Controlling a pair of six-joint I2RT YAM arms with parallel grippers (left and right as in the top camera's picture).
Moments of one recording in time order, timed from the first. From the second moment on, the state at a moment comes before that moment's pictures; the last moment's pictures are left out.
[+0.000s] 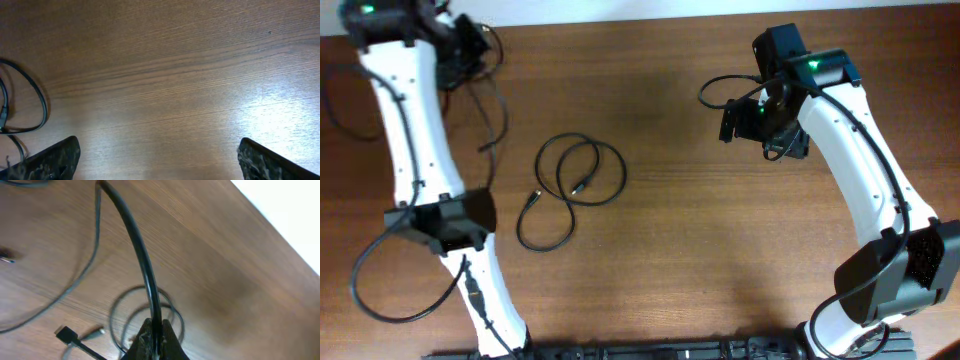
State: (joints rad) left arm 0.13 2.33 2.84 -1.69 0.15 -0.52; right arm 0.19 1.79 1.68 -1.30 -0.06 0.47
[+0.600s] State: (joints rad) left arm 0.71 2.37 2.84 -1.61 -0.15 -0.63; right arm 0.19 1.79 1.68 -1.30 -0.06 0.47
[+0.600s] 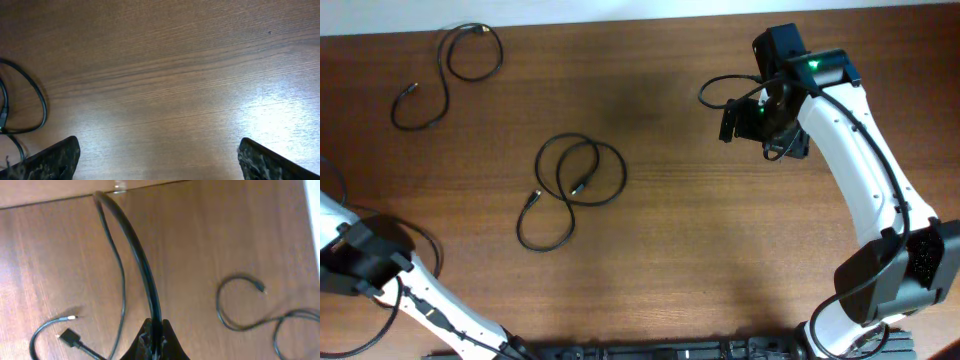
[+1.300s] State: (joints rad) left arm 0.78 2.50 2.57 -1.69 -0.10 -0.50; right arm 0.19 1.79 1.68 -1.30 -0.06 0.47
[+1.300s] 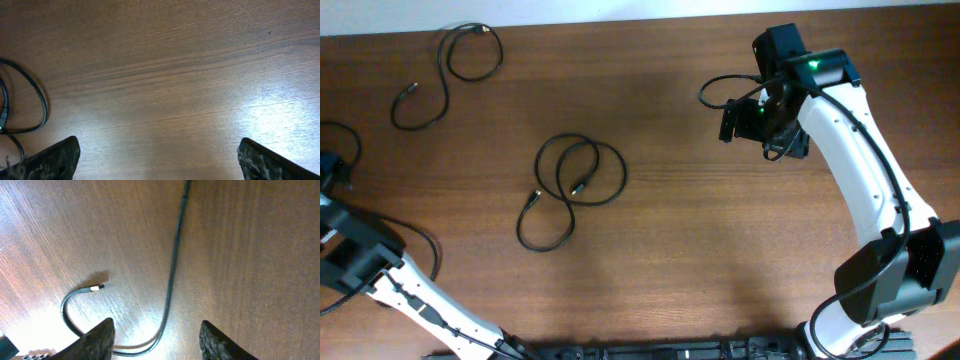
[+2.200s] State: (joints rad) left arm 0.96 2.50 2.09 -1.55 -0.03 -0.15; right arm 0.19 1.79 1.68 -1.30 -0.06 0.47
